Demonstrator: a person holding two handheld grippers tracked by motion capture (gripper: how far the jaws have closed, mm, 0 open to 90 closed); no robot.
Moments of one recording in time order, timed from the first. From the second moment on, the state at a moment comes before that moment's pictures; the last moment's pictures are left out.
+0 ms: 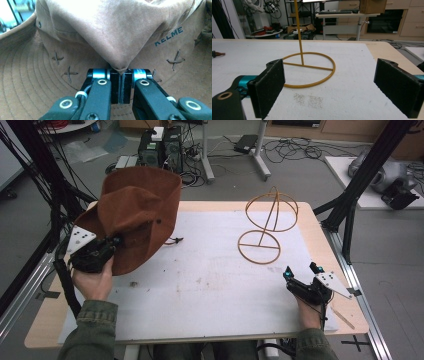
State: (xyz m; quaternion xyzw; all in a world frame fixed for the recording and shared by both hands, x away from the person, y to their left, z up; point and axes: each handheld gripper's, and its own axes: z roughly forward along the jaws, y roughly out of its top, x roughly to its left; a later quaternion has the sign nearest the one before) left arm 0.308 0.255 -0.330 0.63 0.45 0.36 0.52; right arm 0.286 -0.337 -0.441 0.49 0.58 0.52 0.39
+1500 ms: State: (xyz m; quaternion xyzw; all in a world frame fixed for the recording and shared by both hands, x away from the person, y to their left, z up) left arm 0.418 0.019 -0.230 0.72 0.20 0.26 0.61; right arm 0.286 -0.342 -0.445 0.50 0.58 0.52 0.38
